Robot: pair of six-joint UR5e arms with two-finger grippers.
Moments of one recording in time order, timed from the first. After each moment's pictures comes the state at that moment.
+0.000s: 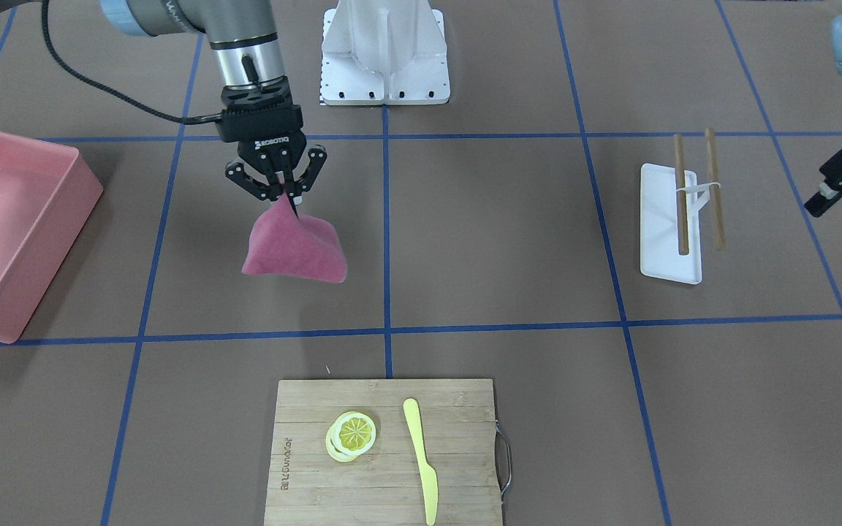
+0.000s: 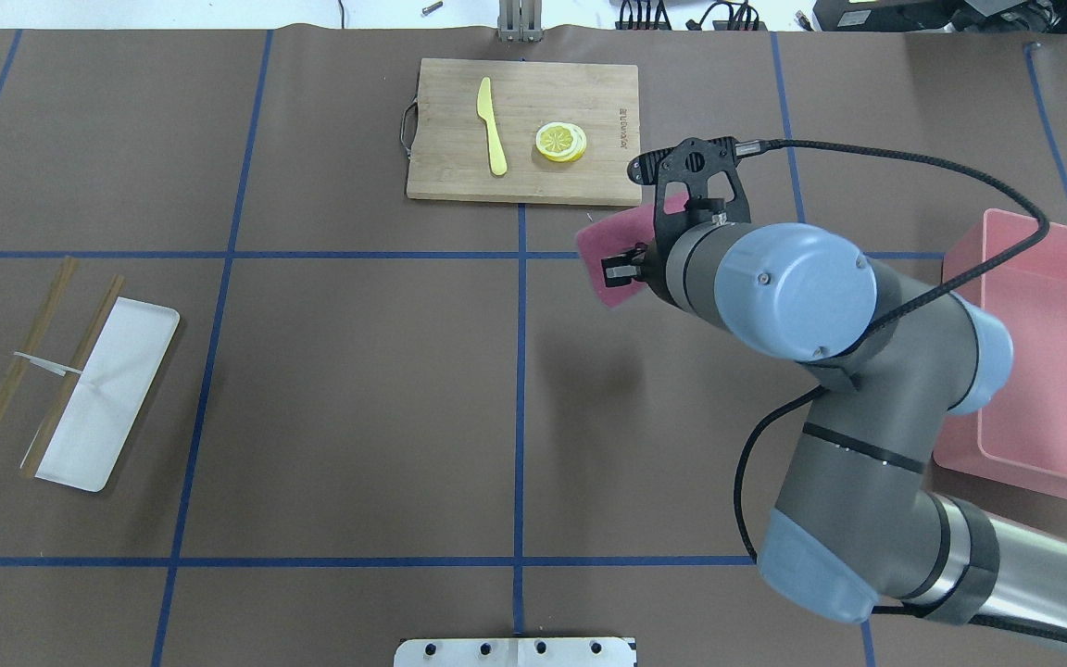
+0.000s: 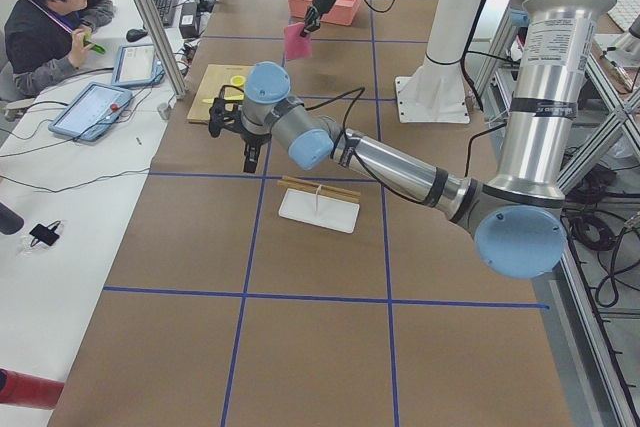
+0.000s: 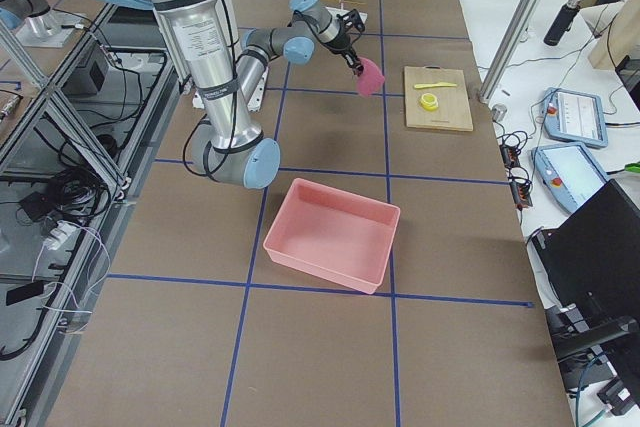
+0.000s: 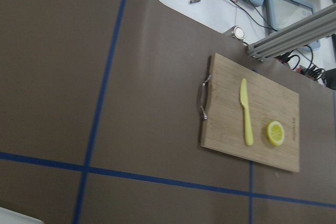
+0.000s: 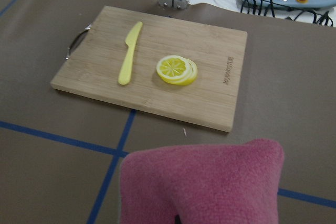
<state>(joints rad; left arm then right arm) -1.40 -1.66 -1.82 -1.90 -2.40 -0.51 0.56 -1.09 1.99 -1.53 1.52 1.00</state>
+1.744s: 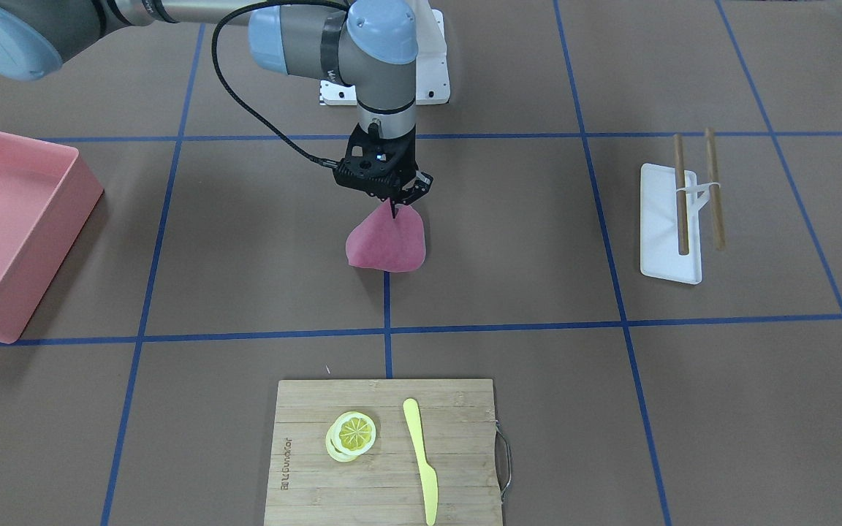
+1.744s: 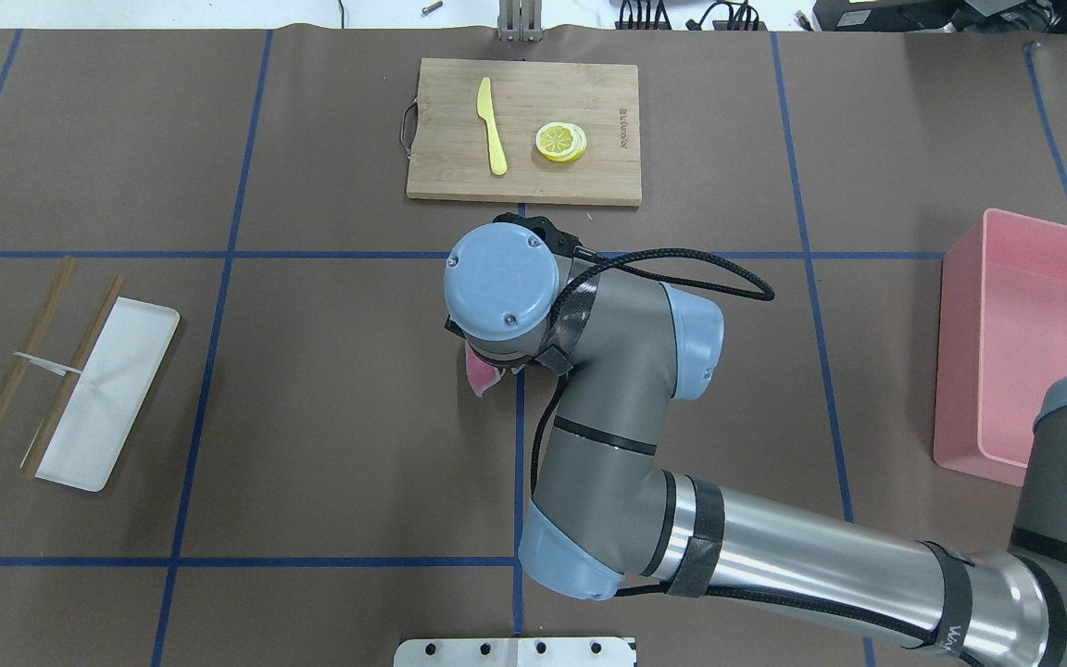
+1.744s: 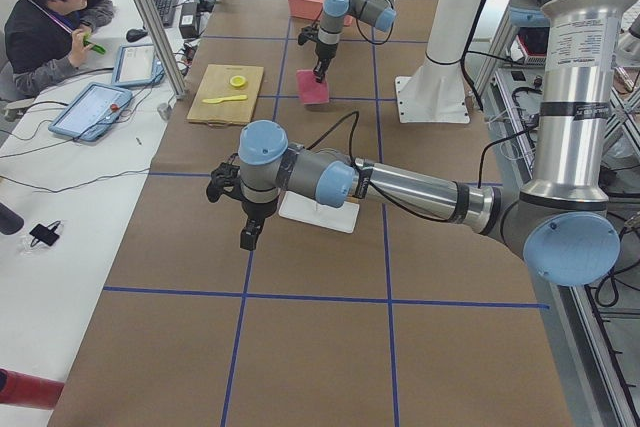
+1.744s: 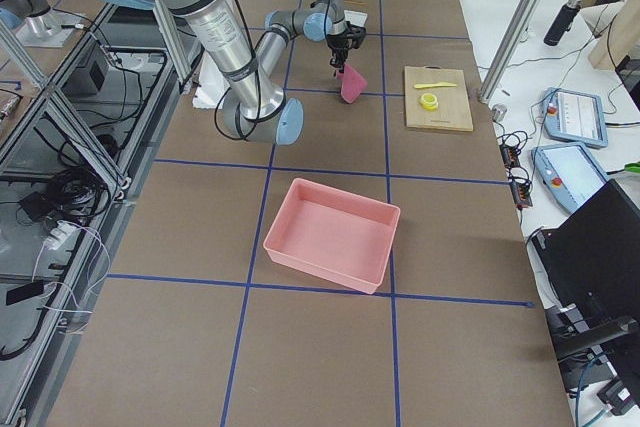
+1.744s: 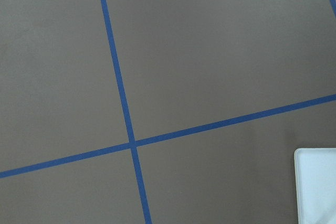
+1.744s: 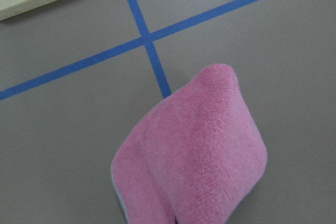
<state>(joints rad) -1.49 -1.58 -1.78 -1.69 -2.33 -0.06 0.42 -0.73 1.60 -1.64 1.68 1.65</state>
